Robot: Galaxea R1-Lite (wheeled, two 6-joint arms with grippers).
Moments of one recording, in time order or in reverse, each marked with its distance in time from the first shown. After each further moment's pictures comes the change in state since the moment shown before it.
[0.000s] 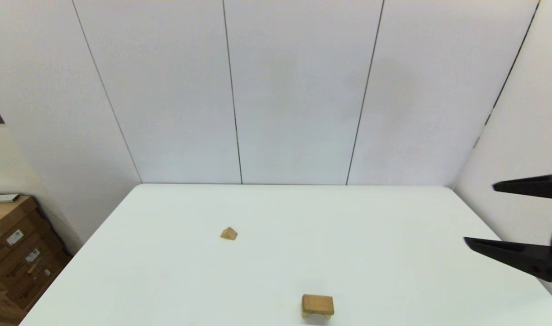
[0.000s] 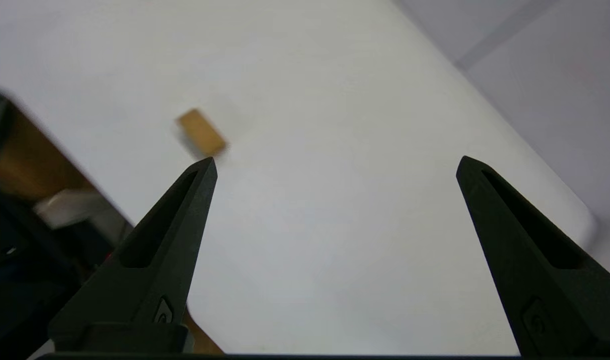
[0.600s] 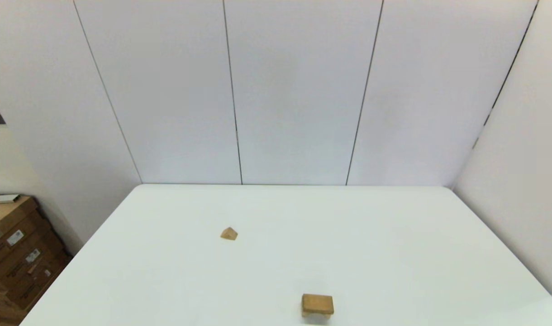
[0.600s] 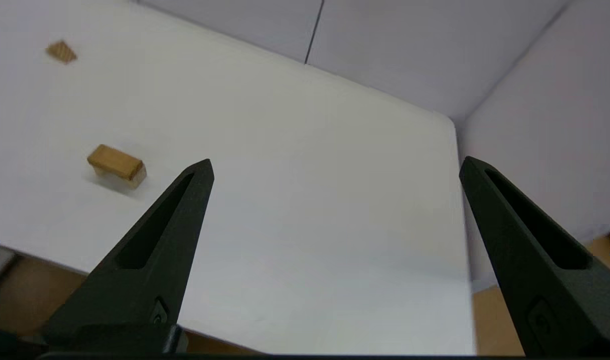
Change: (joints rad) left arm 0.000 0.000 0.000 0.000 0.000 0.000; right arm -0.355 -0.725 0.371 -0.001 -0.014 0.176
